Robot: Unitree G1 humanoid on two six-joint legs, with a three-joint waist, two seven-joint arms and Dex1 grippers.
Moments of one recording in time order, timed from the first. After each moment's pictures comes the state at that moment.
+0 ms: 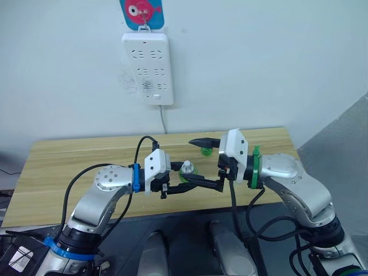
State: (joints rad) left arm -0.25 0.60 -0.15 -0.27 -0.35 0.30 -1.08; right arm -0.44 -0.44 0.30 -0.50 0.35 0.57 0.76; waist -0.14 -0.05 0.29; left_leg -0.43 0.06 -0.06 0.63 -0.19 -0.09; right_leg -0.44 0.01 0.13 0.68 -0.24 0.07
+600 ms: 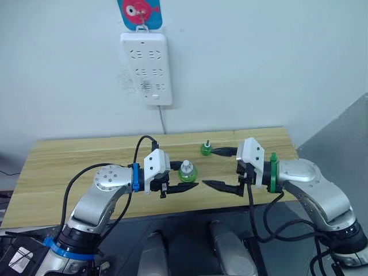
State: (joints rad) left arm -0.26 0.60 -0.15 -0.26 -0.35 0.27 -1.08; right arm -0.34 -0.55 0.23 -0.55 0.42 0.58 0.84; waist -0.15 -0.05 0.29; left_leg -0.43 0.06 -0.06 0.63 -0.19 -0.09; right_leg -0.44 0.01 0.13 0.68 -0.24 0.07
